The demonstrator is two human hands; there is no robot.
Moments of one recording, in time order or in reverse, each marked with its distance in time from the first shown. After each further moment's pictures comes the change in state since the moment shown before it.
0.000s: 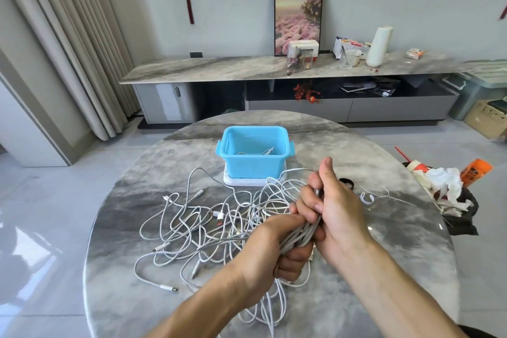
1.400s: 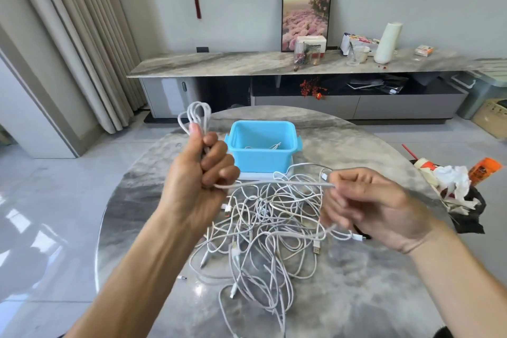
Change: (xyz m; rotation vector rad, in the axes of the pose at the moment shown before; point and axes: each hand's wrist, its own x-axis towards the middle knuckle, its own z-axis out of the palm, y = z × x) left_hand -0.029 0.079 -0.054 -0.626 0.338 0.474; right_hand -0.003 -0.048 -0.041 -0.346 -0.754 0.094
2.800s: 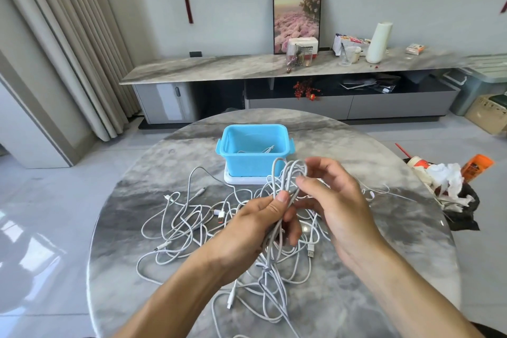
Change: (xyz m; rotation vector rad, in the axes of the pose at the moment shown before) left_hand -0.013 -0.074 -0.011 0.686 -0.410 -0.286; right_hand 0.022 0.022 0.037 -0.002 0.699 -0.170
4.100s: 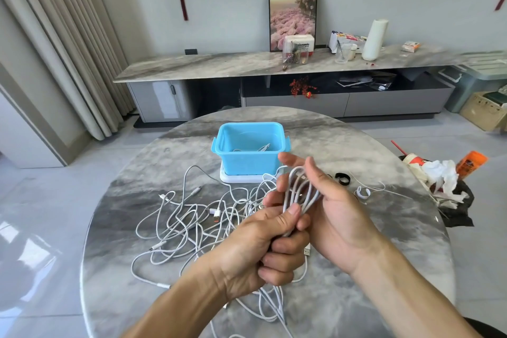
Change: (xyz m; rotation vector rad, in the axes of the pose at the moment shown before) left_hand -0.006 0.000 0.014 -0.465 -0.261 -0.256; right_hand -0.001 -0.004 0.003 0.445 -0.279 0.280
